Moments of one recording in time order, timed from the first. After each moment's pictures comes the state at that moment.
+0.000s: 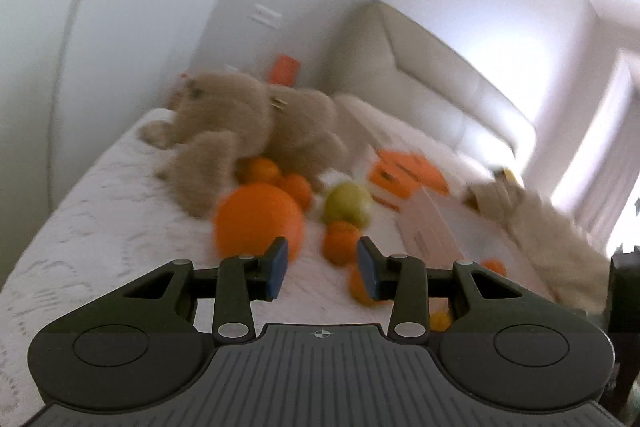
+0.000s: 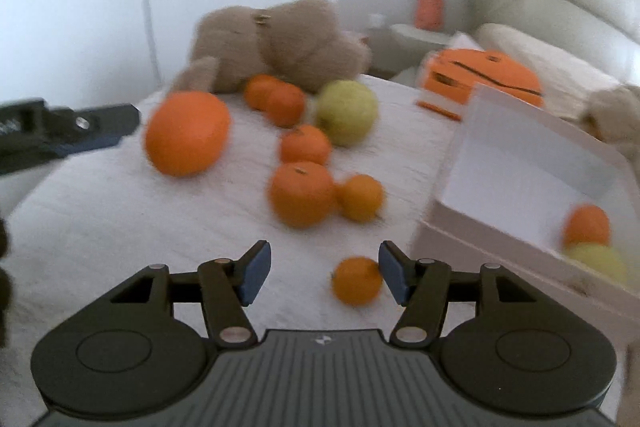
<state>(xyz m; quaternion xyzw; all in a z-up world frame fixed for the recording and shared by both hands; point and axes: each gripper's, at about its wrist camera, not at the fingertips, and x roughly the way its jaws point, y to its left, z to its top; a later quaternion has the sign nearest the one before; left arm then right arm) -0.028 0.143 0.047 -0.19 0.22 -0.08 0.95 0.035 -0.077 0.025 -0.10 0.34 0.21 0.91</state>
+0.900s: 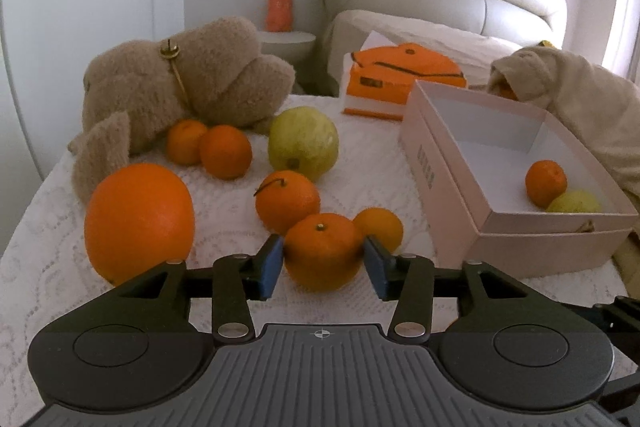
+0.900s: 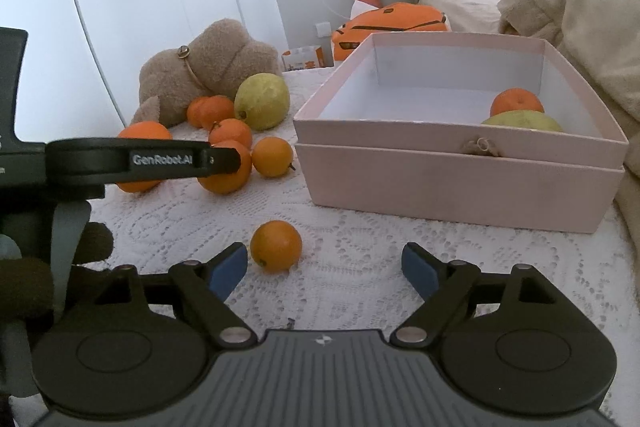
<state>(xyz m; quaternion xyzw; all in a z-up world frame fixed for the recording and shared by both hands) 0.052 0.032 0.030 -0.03 0.33 -0.03 0.94 0.018 -0.161 0.000 0.05 0.33 0.19 0.92</state>
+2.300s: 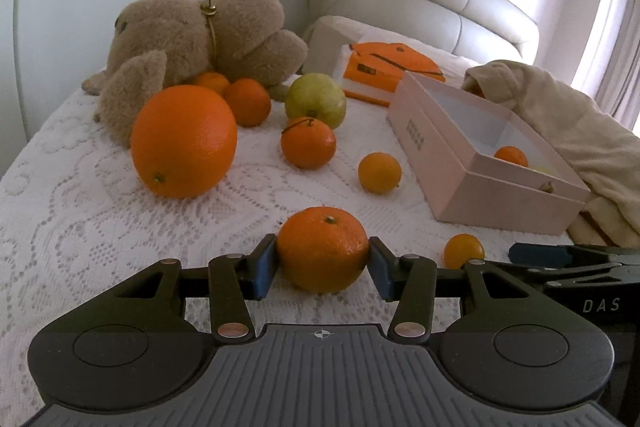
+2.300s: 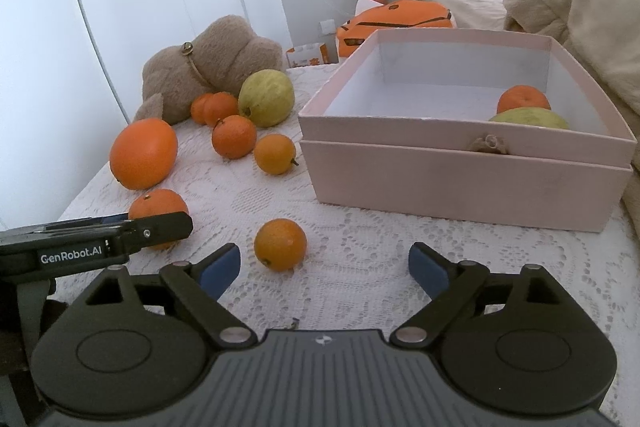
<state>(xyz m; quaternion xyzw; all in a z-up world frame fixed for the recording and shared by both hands) -0.007 0.078 0.010 -0.10 0.31 -0.08 0.94 0.021 -0.158 -0.002 0.05 0.34 0.19 0.92</state>
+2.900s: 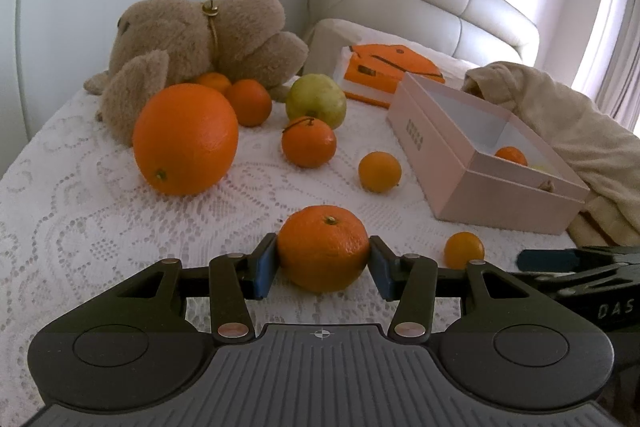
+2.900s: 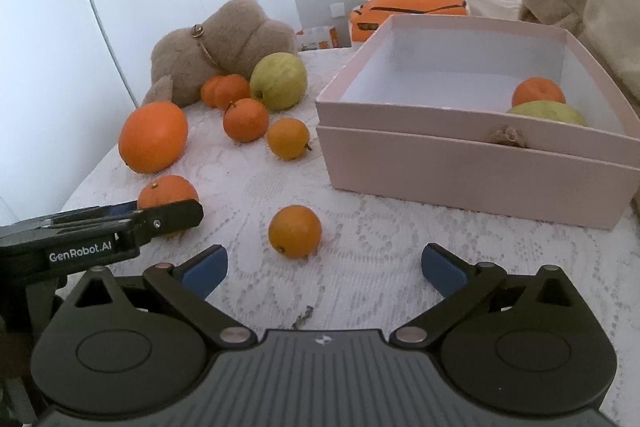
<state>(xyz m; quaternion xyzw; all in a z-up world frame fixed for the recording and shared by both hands) -0.010 0.077 0.009 -0.10 0.31 -0.08 0.94 0.020 -0.154 0.000 0.04 0.36 0.20 0.91</state>
